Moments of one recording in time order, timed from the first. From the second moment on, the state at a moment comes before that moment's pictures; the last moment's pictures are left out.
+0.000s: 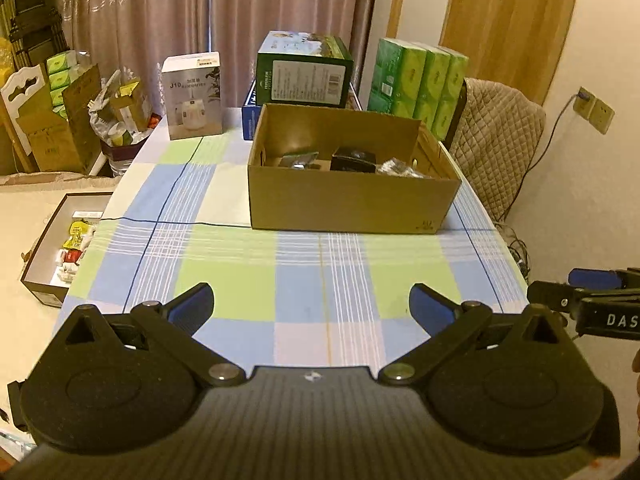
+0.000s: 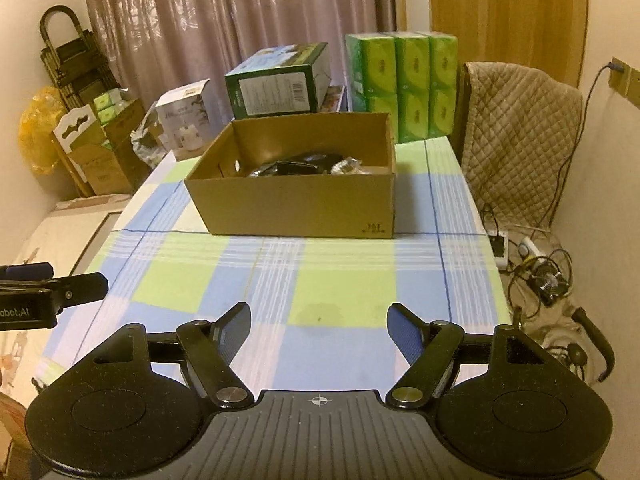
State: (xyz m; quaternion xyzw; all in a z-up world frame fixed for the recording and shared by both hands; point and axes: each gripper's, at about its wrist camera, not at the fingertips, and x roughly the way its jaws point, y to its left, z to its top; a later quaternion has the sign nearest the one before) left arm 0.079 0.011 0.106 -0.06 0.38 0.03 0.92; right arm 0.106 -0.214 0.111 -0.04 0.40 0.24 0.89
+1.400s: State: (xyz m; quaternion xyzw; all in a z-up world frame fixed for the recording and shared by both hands) left arm 0.077 -0.009 0.102 -0.04 0.38 0.03 0.93; right arm 0.099 -0.214 0.119 -0.03 0.39 0.25 0.89
